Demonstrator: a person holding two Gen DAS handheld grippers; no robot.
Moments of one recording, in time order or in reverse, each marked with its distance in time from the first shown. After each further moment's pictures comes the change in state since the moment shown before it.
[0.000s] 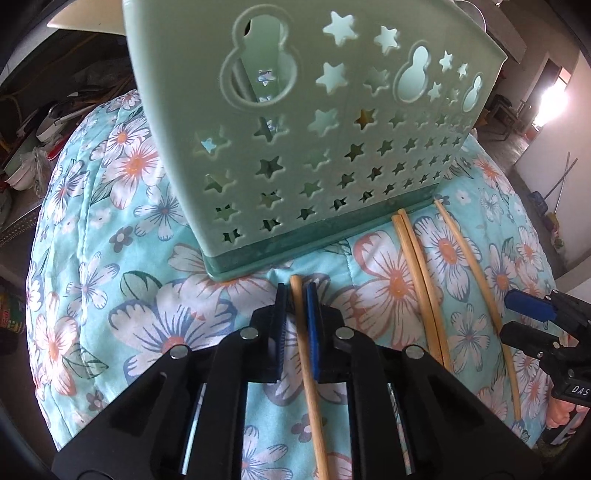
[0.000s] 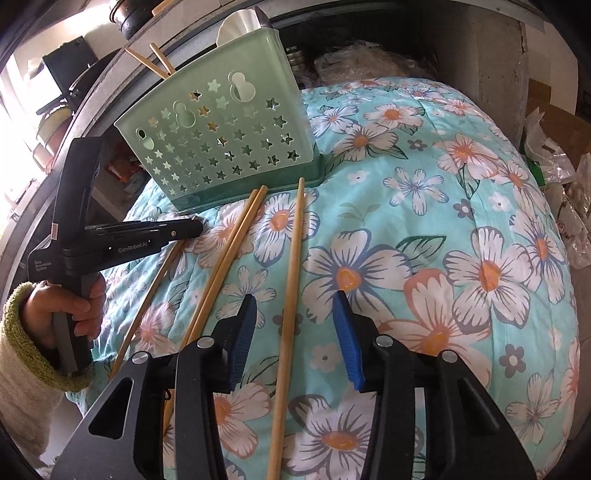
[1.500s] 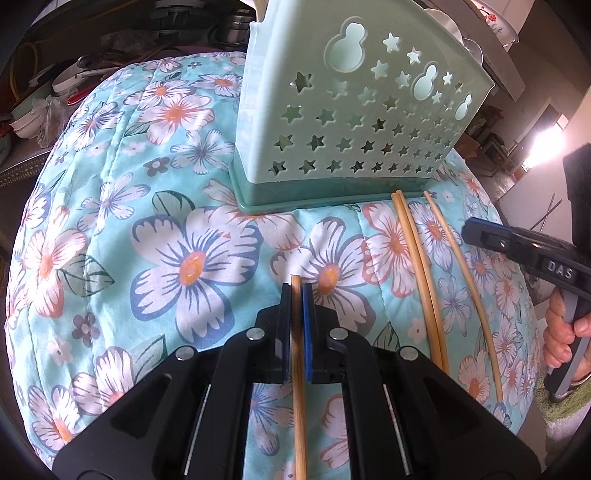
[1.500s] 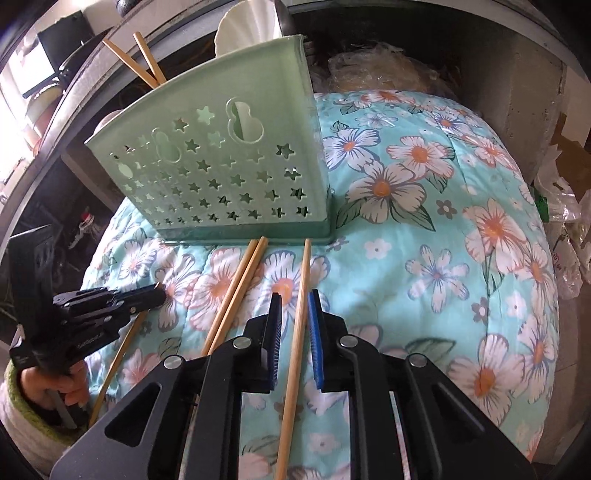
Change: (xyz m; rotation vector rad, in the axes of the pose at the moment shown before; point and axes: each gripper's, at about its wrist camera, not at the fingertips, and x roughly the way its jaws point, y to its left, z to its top) left arm -0.017 0.038 -0.051 -0.136 -0.047 -0.112; right arm 0.020 0.013 0.057 -0.069 0.083 -0.046
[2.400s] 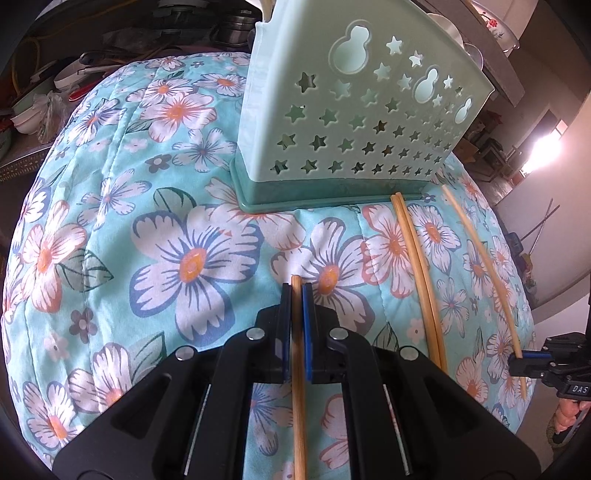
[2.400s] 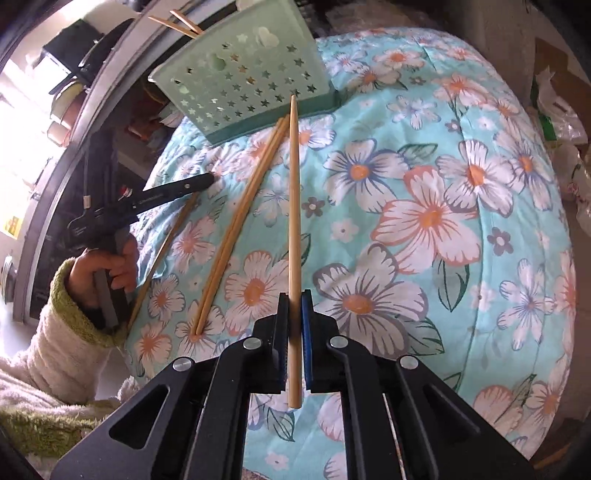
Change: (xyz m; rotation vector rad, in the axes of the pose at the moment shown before) left arm -0.001 0.002 -0.003 -0.017 -0.009 -0.011; right arm -0.065 -0.012 -0.103 0.047 0.117 0.166
